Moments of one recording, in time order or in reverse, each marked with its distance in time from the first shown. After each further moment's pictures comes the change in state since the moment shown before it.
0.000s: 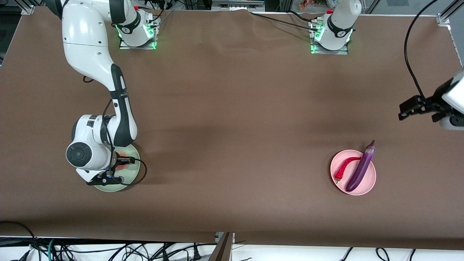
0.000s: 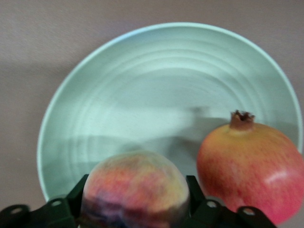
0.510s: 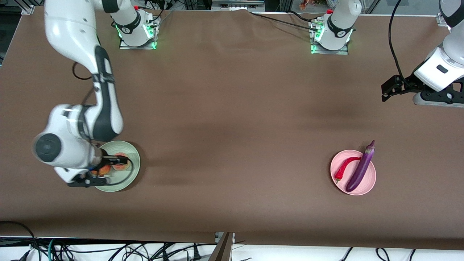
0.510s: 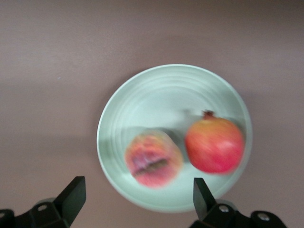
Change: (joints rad) left arm -0.048 -0.134 0.018 -0.198 0.003 0.051 -0.006; right arm 0.000 -0.154 -0.050 0.099 0.017 -0.216 -0.037
